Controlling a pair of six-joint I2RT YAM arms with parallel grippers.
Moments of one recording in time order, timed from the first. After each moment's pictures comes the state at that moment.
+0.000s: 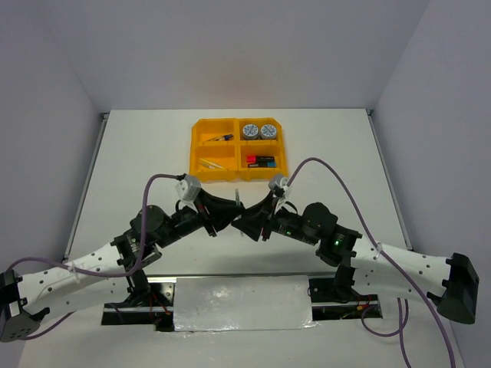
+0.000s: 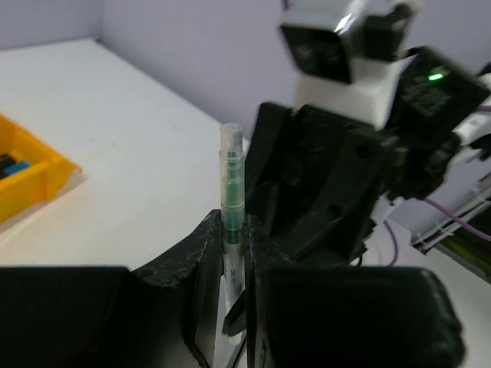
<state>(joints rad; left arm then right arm) -1.01 0.78 0.57 0.36 0.02 -0.42 1.07 0.83 0.53 0.35 -0.09 0.39</state>
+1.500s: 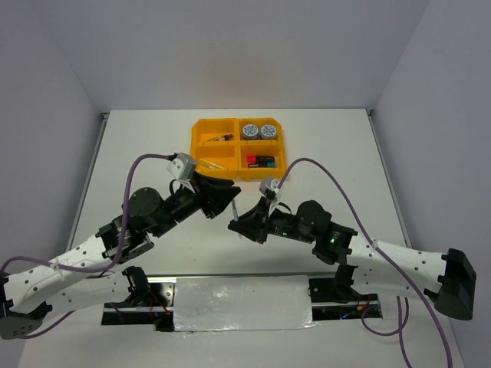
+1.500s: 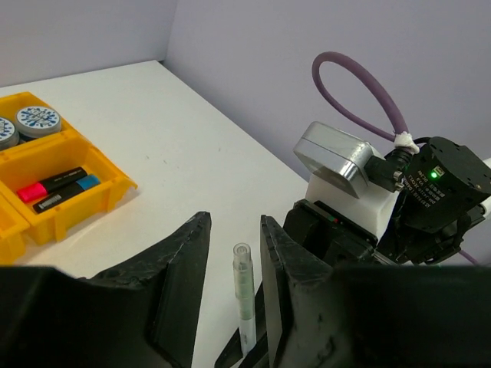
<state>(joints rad) -1.01 0.81 0.85 0.06 -0.13 -0.38 1.08 0.89 0.56 0.34 -0.20 0.36</state>
